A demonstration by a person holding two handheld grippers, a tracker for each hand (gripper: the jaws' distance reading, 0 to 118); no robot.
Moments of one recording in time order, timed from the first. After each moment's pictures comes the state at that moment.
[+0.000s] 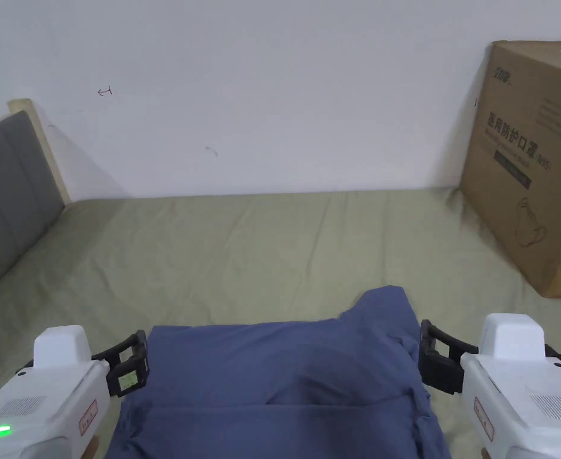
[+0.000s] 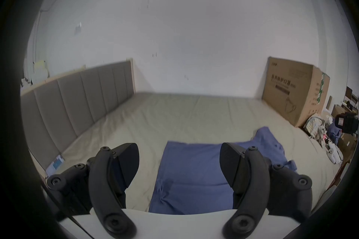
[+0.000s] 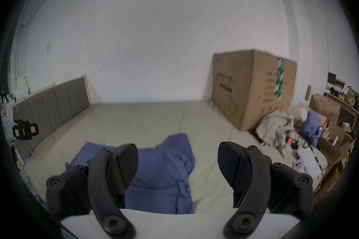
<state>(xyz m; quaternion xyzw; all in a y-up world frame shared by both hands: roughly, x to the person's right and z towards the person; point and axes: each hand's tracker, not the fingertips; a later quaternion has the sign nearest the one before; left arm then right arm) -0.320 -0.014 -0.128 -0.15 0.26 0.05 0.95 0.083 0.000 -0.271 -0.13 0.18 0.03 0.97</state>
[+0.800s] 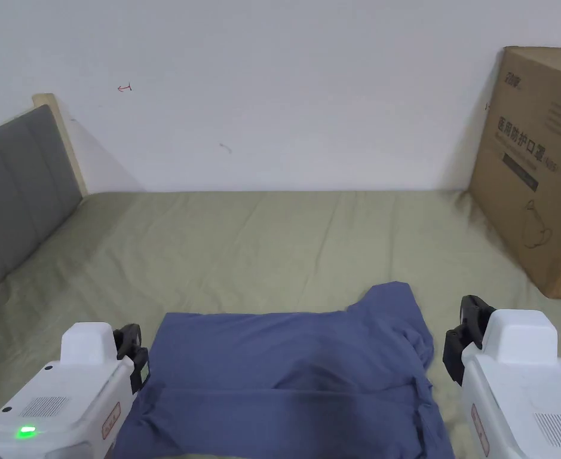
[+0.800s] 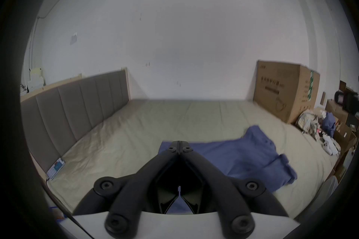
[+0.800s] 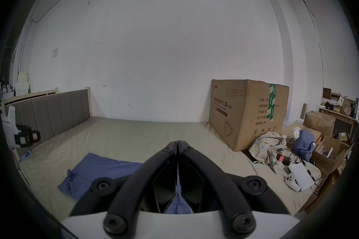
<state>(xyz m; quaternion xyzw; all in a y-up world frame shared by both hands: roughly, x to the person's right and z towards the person) -0.316 -0.036 -0.109 -0.18 0.23 0.04 0.96 0.081 0.014 -0.228 -0.06 0.18 0.04 0.98</state>
